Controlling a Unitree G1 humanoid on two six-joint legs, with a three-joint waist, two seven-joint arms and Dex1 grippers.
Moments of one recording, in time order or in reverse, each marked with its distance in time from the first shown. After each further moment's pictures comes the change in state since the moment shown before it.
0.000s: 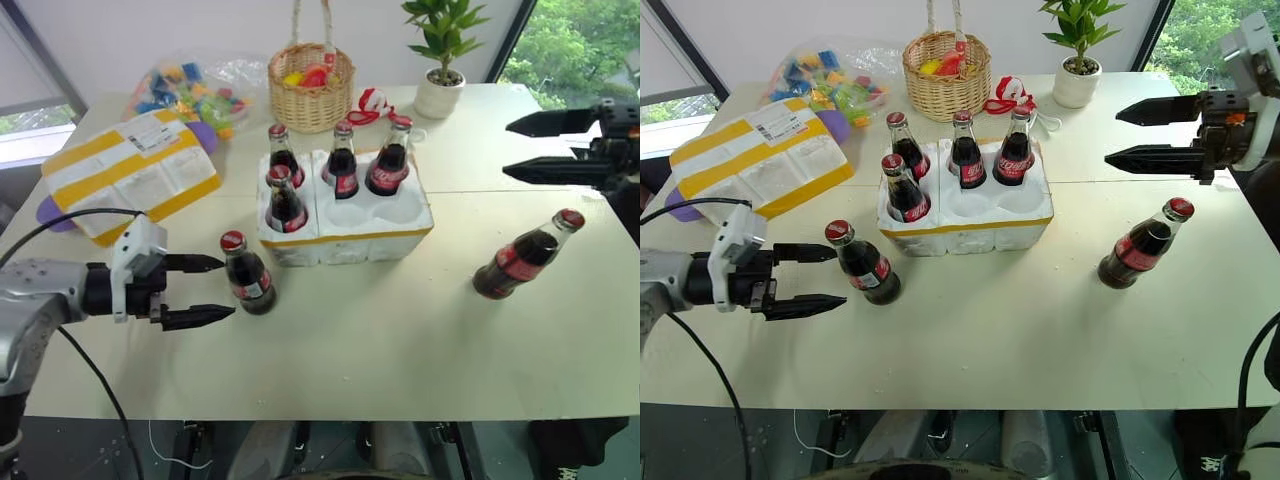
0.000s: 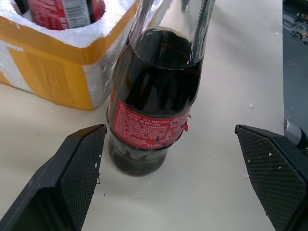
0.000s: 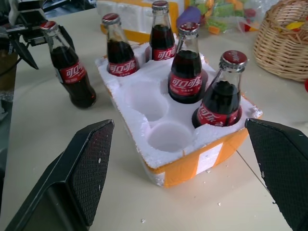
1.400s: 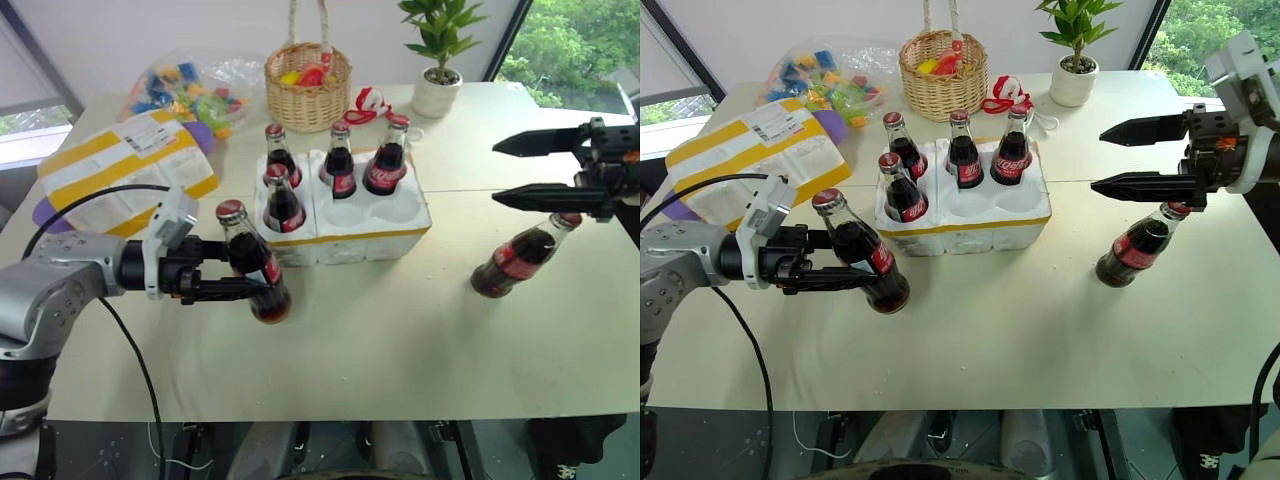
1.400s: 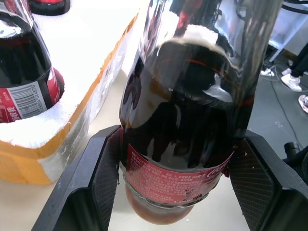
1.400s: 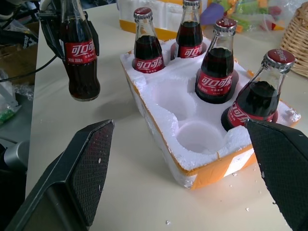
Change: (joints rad) left arm -0.227 -0.022 -0.113 0.000 -0.188 0.167 0.063; right arm 0.135 -0.007 -0.085 -0.215 0.099 0.082 -0.078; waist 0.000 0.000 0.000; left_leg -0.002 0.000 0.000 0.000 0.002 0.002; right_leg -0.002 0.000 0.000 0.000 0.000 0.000
